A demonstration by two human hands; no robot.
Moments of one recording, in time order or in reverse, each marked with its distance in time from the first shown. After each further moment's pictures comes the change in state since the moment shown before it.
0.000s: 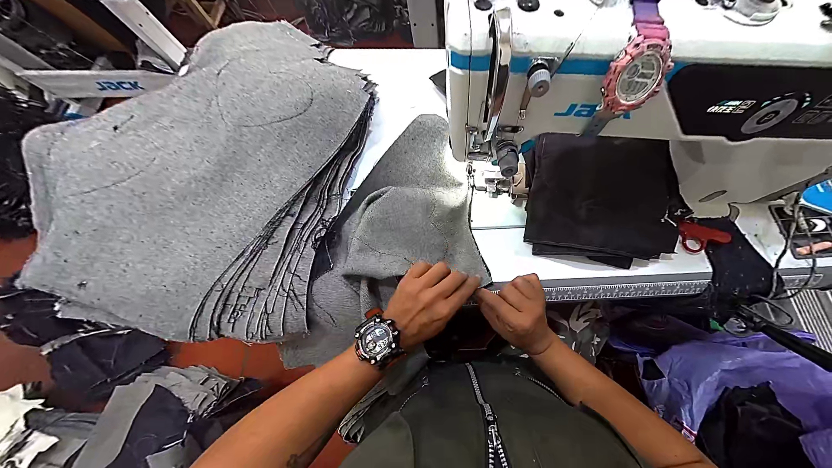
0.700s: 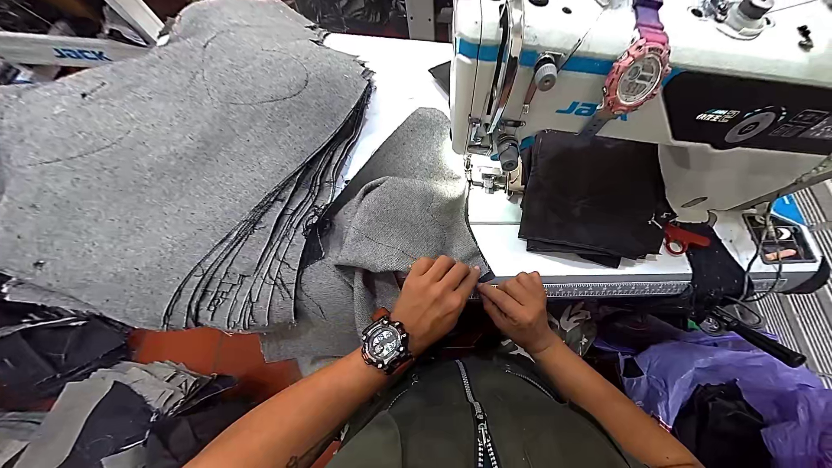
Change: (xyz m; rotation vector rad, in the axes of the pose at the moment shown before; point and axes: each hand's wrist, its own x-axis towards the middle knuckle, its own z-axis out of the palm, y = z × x) left_hand 0.008 0.024 0.005 0.044 -0.015 -0.137; right_hand -0.007 0.005 -0.012 -0.010 -0.067 0.044
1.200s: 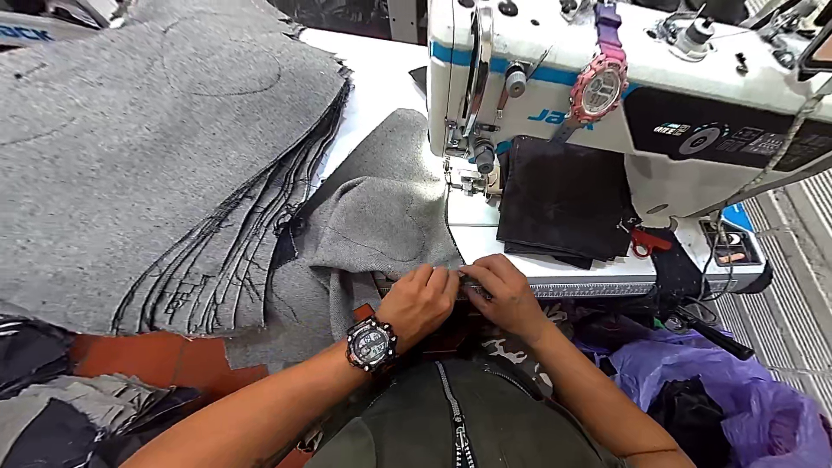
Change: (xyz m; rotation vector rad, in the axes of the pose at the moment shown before) left_hand 0.007 0.012 -0.004 0.031 -0.066 -0.006; right_hand 0.039 0.010 -0.023 0.175 -0.276 0.067
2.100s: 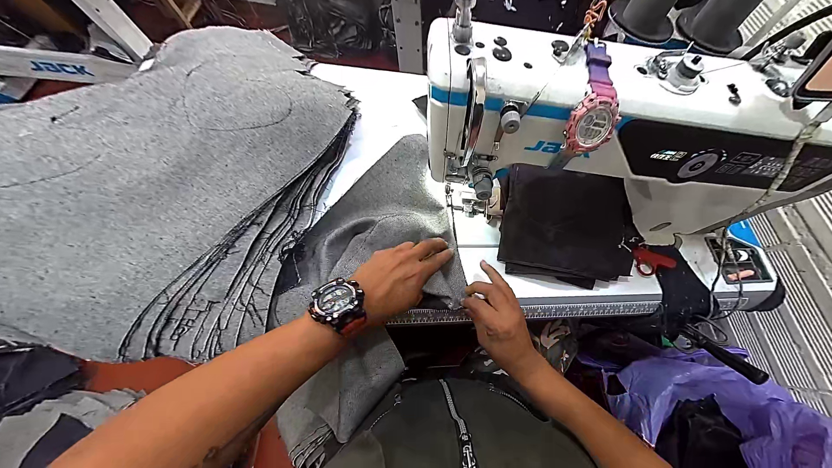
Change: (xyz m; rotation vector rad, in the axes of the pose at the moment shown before) left_hand 0.042 -0.076 -0.013 -0.201 -0.378 0.001; right_hand -0.009 -0.017 0.013 -0.002 0.091 0.108
